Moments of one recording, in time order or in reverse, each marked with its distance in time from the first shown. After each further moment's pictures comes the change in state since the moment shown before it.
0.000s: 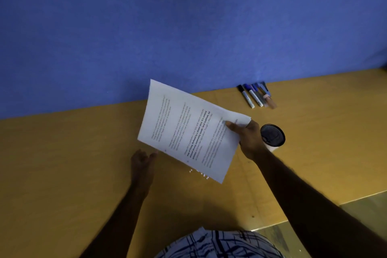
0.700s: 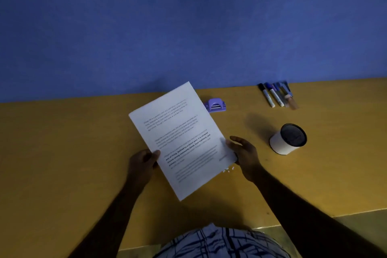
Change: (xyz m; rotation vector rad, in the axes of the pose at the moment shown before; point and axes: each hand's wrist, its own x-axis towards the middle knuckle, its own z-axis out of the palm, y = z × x) left_hand -0.007 -0.016 -0.076 0.051 -0.119 0.163; right_hand -0.038 0.076 0.033 -0.135 0.117 0.351
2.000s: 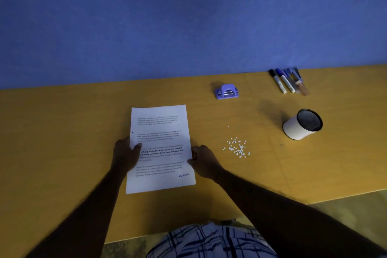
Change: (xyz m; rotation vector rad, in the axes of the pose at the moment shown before) left_hand 0.060 -0.041 -0.094 0.589 0.049 0.063; right_hand -0.040 0.068 0.154 -0.979 -0.354 -0.186
